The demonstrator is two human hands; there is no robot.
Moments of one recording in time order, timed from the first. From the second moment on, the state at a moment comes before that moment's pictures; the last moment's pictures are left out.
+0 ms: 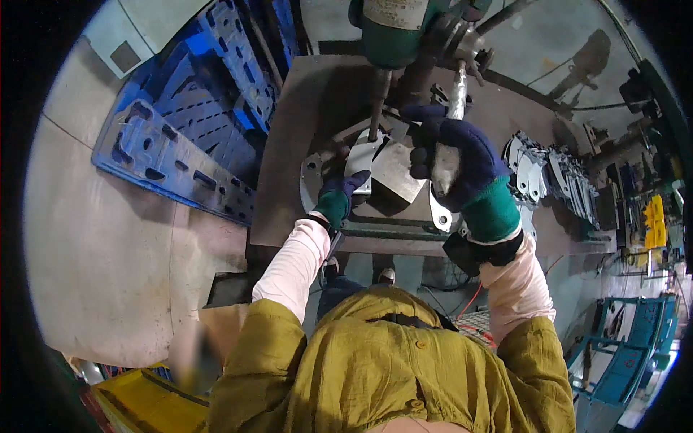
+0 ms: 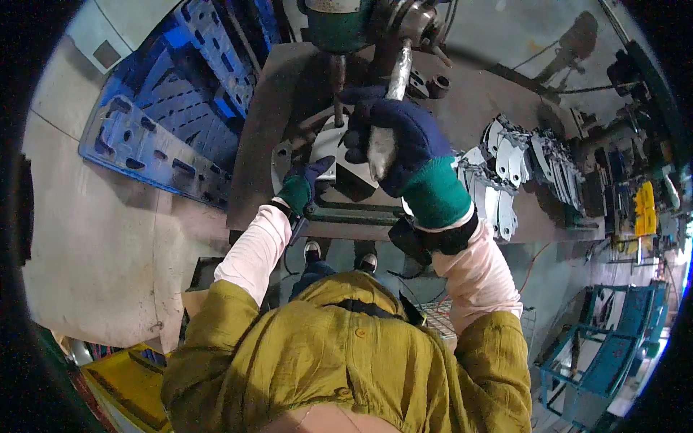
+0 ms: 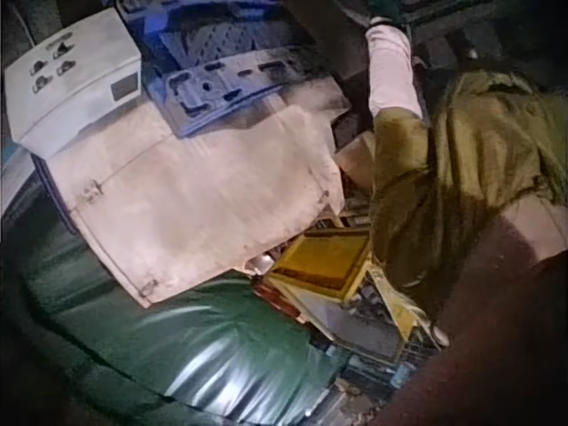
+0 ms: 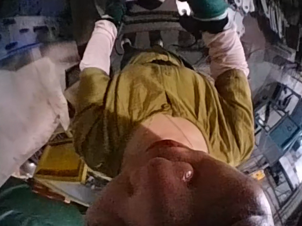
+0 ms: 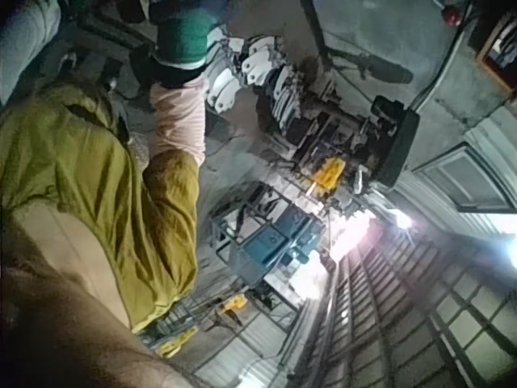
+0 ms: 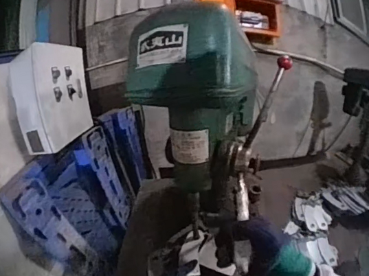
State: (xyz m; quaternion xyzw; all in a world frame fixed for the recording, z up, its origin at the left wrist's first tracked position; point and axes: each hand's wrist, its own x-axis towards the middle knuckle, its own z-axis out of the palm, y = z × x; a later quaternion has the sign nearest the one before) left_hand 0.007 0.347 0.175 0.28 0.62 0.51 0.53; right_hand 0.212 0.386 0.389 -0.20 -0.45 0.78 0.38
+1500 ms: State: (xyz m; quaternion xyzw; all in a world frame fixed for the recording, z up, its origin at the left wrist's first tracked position) left_hand -0.019 0.377 0.117 0.50 0.76 0.14 0.39; right_hand 0.195 0.451 0.298 -0.52 -0.62 0.29 0.50
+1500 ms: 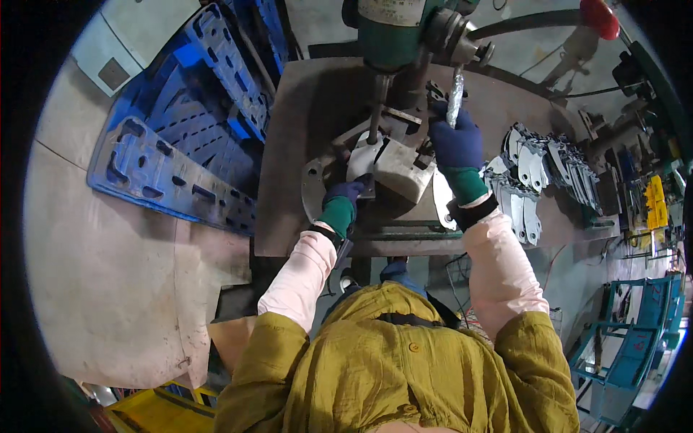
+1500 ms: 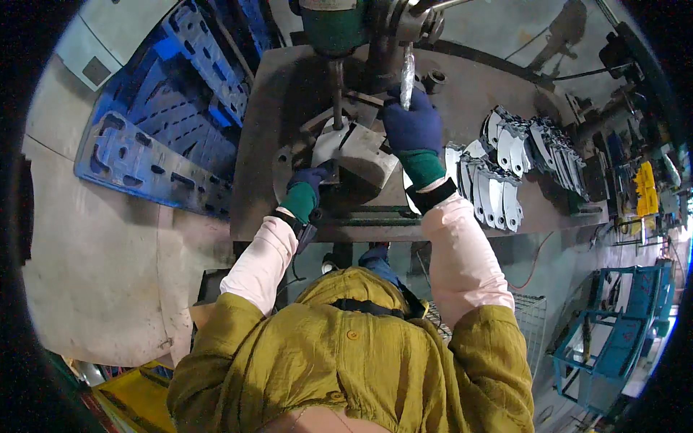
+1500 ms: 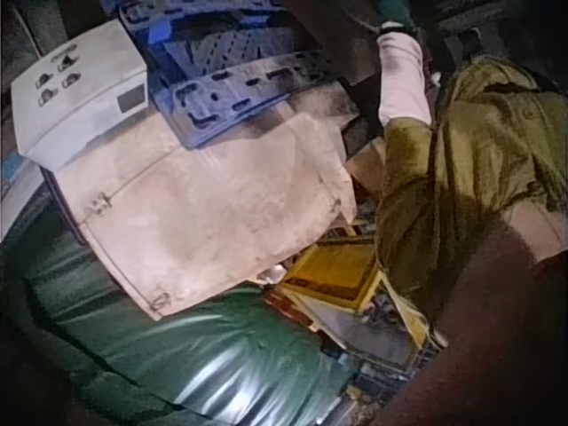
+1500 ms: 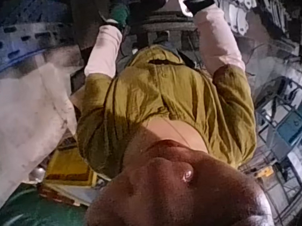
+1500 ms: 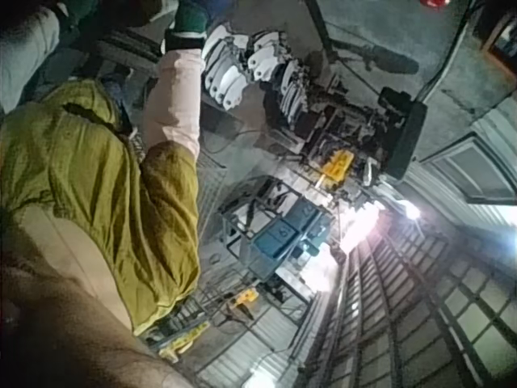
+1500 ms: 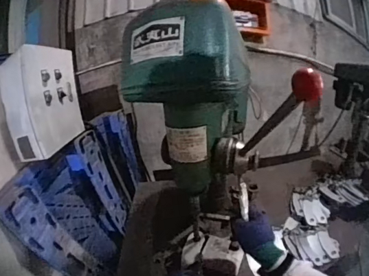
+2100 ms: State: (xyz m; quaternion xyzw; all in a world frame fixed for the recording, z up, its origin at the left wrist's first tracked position) left_hand 0.007 0.357 0.171 0.16 0.65 0.48 0.57; right_hand 0.204 0.488 0.293 -0.47 -0.70 0.01 0.53
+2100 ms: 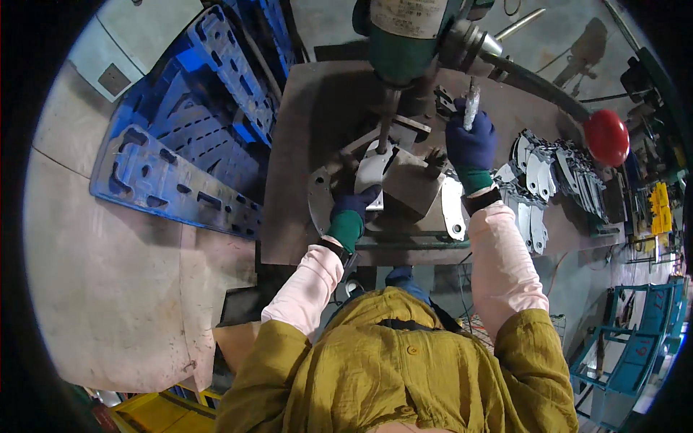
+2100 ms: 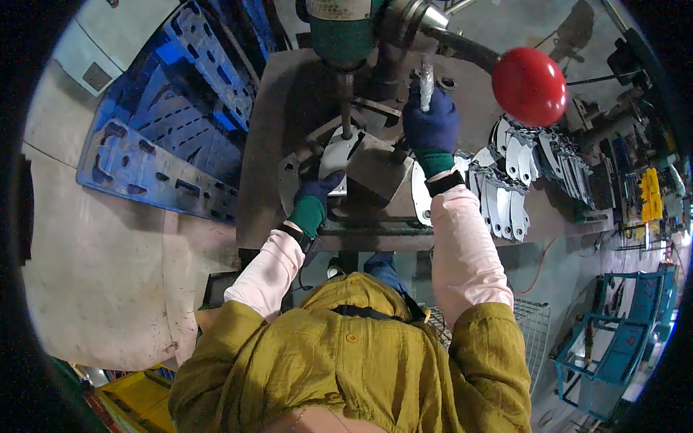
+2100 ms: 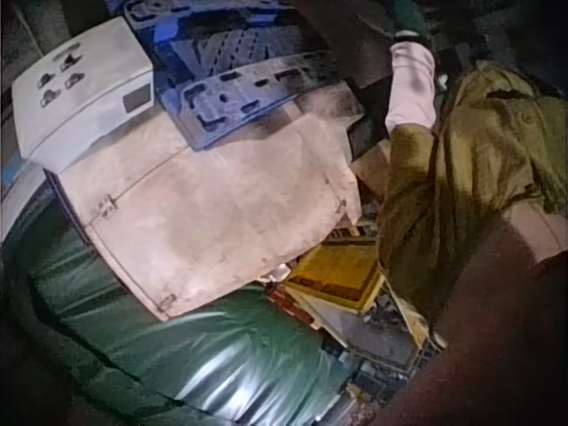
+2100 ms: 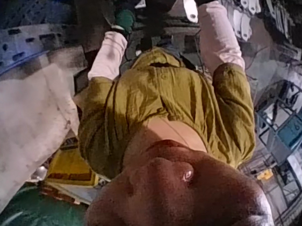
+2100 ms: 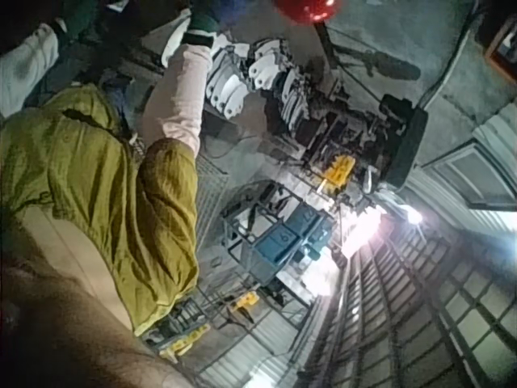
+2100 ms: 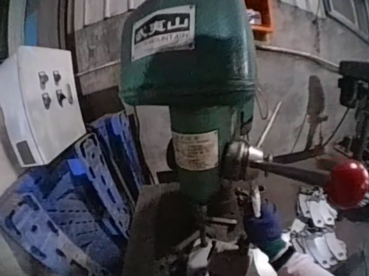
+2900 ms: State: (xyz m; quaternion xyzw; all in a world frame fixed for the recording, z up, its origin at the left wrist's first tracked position) left_hand 0.013 0.349 0.178 0.16 0.64 0.51 0.55; right_hand 0.251 0.604 0.286 -0.49 -0.74 -0.17 0.42
